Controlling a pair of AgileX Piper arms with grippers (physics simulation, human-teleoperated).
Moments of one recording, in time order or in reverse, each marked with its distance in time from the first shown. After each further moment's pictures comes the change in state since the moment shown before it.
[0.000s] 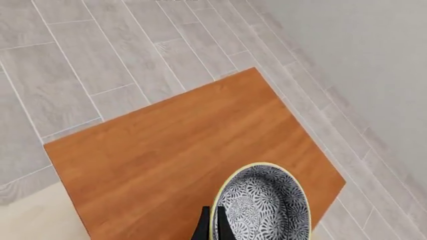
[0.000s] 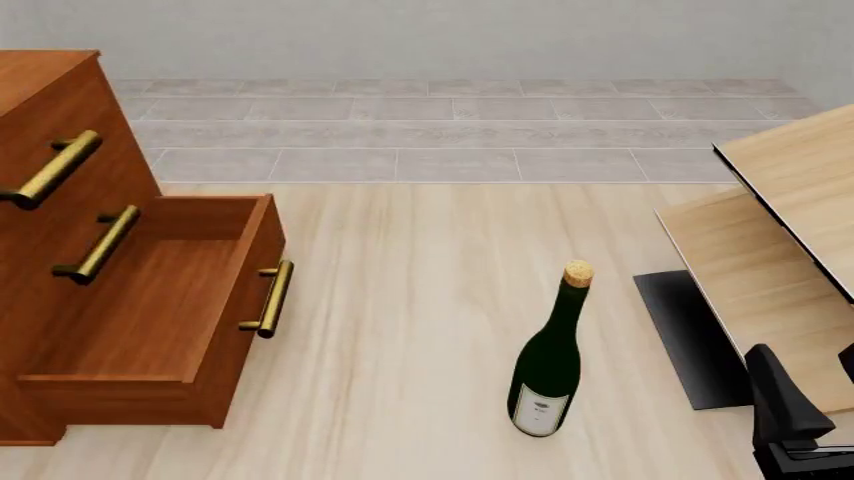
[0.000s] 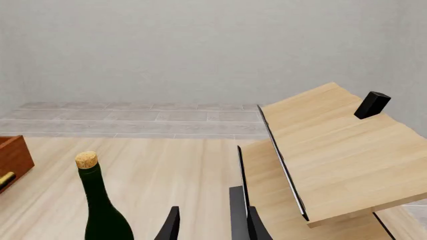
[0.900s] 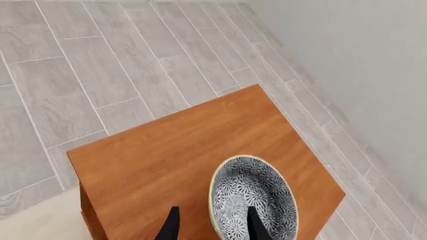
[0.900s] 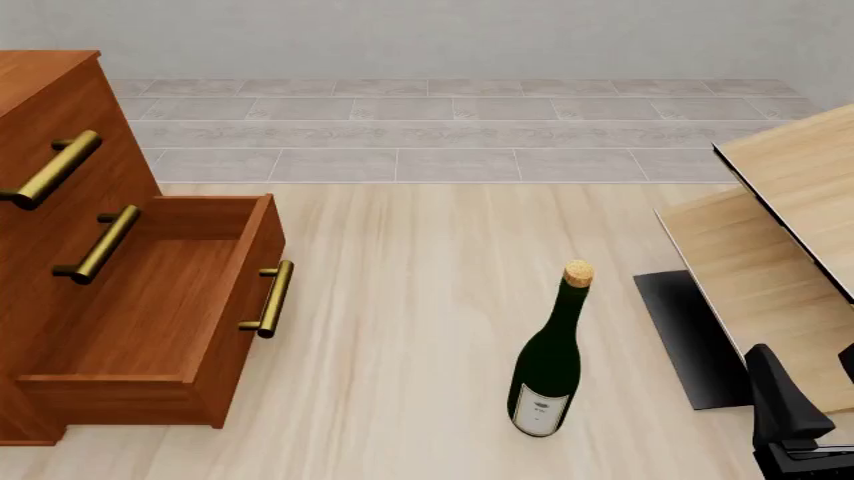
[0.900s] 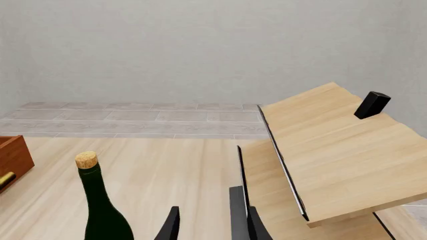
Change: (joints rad) left arm 0.047 -0.025 -0.007 -0.020 0.013; right arm 0.000 0.000 0.000 0.000 0.000
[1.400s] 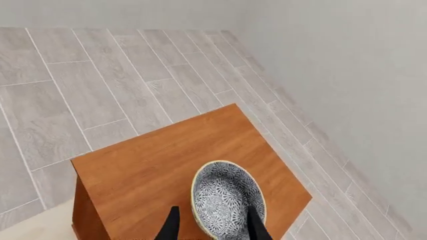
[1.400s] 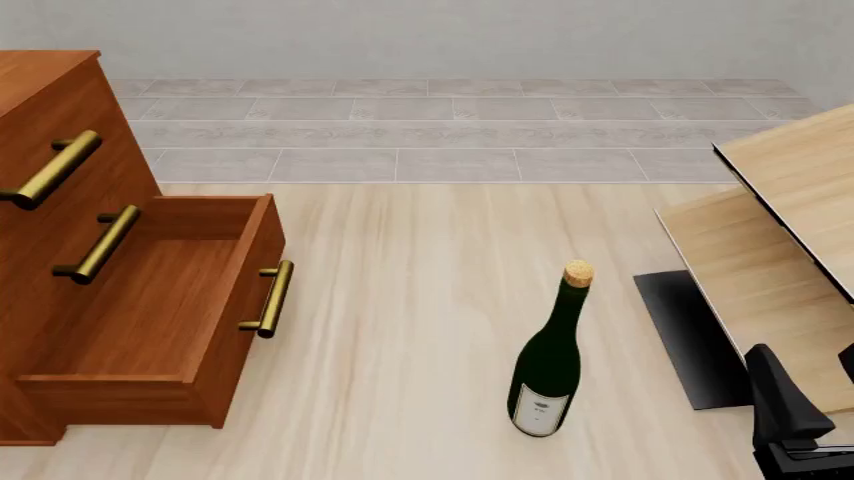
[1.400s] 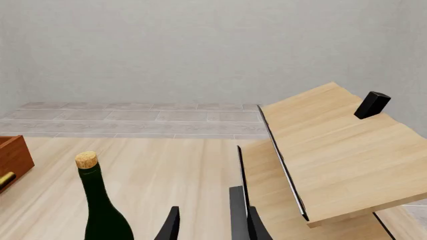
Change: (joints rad) left arm -0.009 -0.077 -0.085 0.051 -0.020; right arm 0.000 0.000 0.000 0.000 0.000
